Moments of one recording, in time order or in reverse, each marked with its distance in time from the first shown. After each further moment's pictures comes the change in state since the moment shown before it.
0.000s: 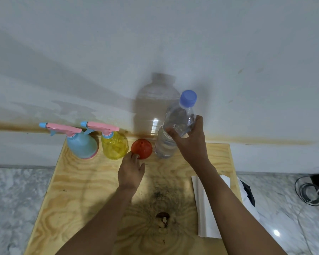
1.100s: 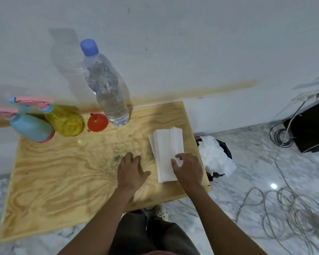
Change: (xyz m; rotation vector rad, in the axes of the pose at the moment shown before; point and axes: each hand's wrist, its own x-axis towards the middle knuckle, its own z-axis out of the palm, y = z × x) left_hand -0.156 0.083 0.068 0.276 -0.385 0.096; right_hand -0.197 0.185 -0.121 -0.607 0.037 0.360
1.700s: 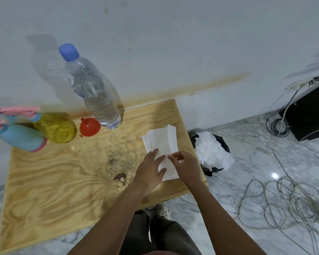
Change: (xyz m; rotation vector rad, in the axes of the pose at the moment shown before) left_hand 0.001 0.062 0.009 0.019 -0.156 0.385; right_hand 0.005 0.009 -0.015 0.413 -0.093 0.100
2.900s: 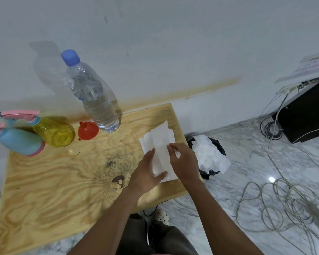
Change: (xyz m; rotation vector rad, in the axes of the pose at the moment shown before) left_hand -0.011 -0.007 0.000 -0.360 0.129 -0.013; right_hand -0.012 -0.038 -0.014 -0.106 0.262 -0.318
